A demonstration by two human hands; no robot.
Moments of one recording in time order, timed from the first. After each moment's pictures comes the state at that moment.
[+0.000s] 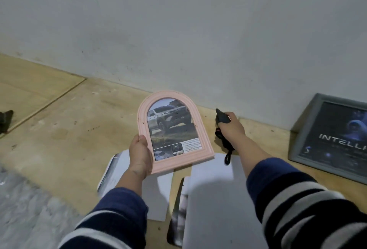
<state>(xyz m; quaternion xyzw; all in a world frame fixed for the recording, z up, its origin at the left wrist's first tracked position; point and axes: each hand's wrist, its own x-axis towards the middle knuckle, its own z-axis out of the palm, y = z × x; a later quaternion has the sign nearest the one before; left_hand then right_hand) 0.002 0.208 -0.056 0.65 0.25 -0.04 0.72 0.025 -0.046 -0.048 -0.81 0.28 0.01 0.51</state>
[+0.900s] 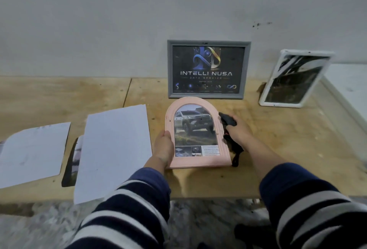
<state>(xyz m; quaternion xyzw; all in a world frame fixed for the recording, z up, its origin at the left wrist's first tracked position) -0.231 -0.083 -0.117 0.73 0.08 -0.31 0.60 -0.334 -0.291 -0.064 -0.74 0.44 -0.04 0.51</state>
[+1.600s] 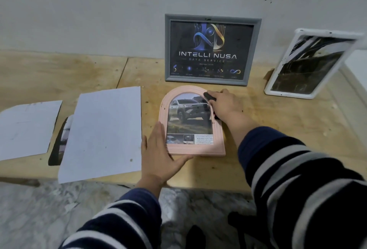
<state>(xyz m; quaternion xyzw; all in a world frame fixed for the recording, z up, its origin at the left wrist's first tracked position) -0.312 -0.066 -0.124 0.94 -0.21 -0.03 0.26 -0.279 -0.315 -0.074 -0.96 0.26 0.05 0.12</state>
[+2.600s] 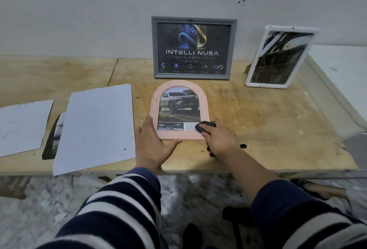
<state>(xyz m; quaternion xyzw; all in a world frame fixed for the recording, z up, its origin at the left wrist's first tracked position) -0.312 -0.068 -0.129 0.95 -0.17 0.00 0.27 -0.413 -0.249 -0.086 -0.96 0.25 0.08 0.13</state>
